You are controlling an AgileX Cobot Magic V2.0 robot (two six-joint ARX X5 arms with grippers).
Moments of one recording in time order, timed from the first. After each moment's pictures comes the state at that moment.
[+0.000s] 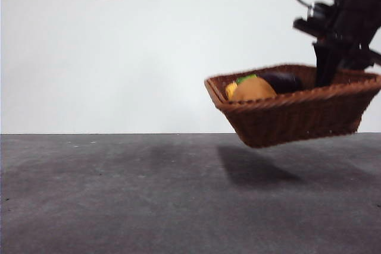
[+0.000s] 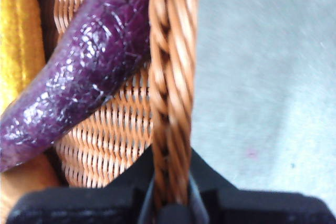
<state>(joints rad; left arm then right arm) -0.48 1.36 1.87 -1.23 0.68 0.06 0.08 1.80 1.51 -0.95 -0.37 0.04</state>
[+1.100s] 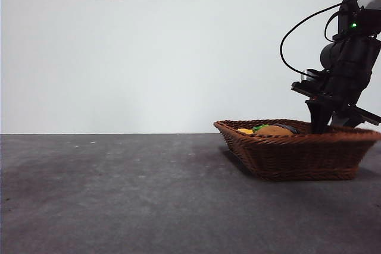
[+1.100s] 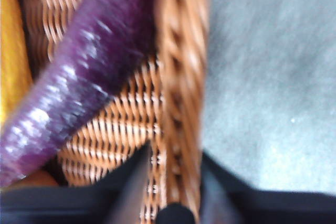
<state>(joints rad) -0.50 0.79 1.48 -1.32 0.04 0.02 0.00 2.25 1.90 -1.11 -0.39 -0.08</state>
